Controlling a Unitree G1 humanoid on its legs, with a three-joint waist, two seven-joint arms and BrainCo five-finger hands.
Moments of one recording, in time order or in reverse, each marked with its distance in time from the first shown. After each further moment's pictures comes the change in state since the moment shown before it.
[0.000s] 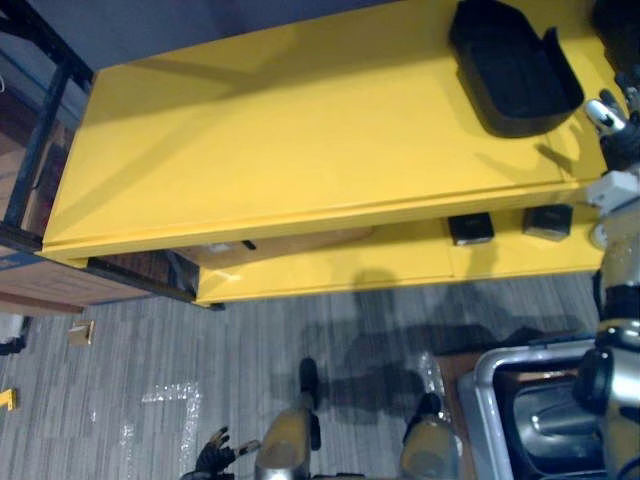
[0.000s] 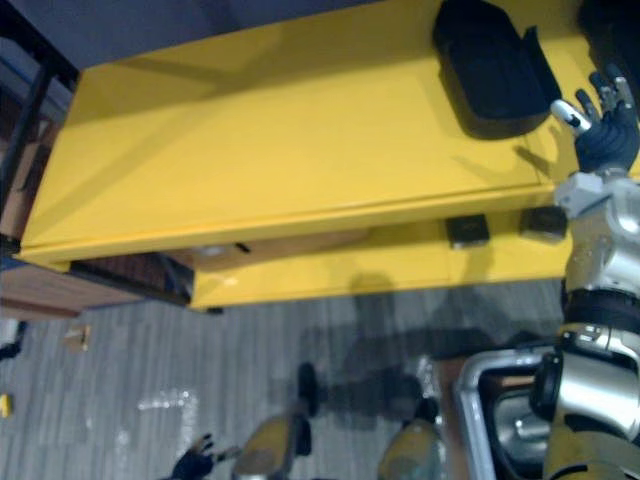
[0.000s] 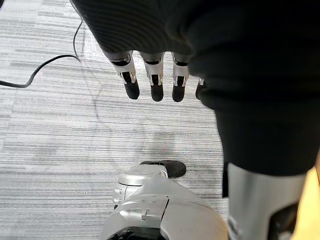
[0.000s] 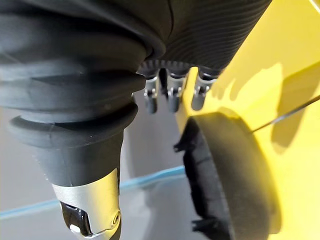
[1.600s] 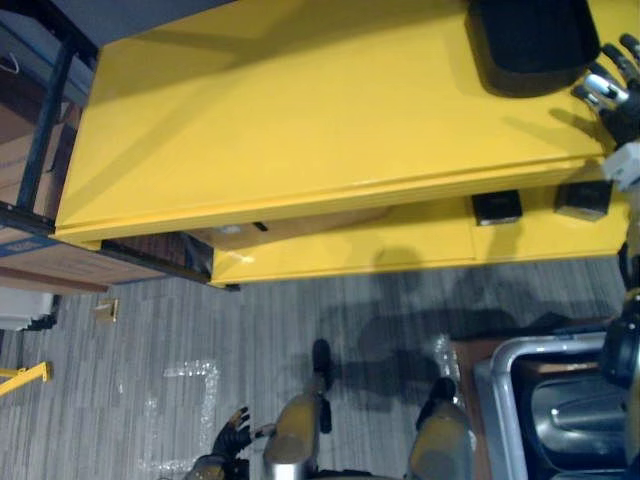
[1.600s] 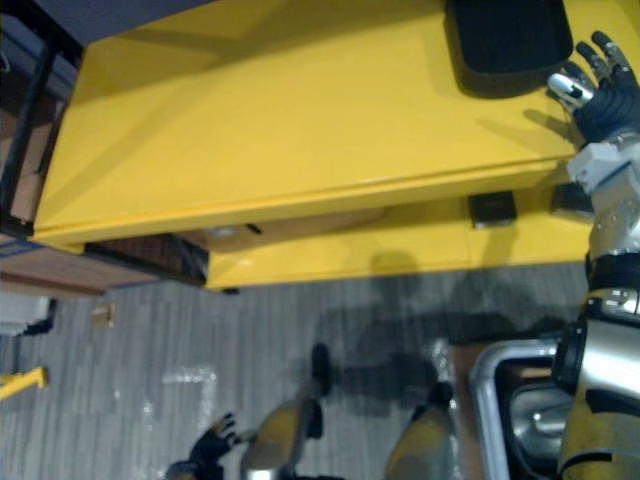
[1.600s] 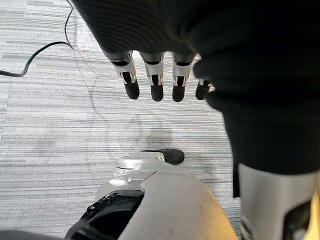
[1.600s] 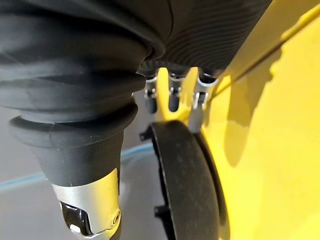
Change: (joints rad) left arm -0.020 0.007 -0.098 -0.078 -0.040 -0.014 -0.023; right arm -0.171 -0.096 0.110 0.171 -0.001 -0.005 0.092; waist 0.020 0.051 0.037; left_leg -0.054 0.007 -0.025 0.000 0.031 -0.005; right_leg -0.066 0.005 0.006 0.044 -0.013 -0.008
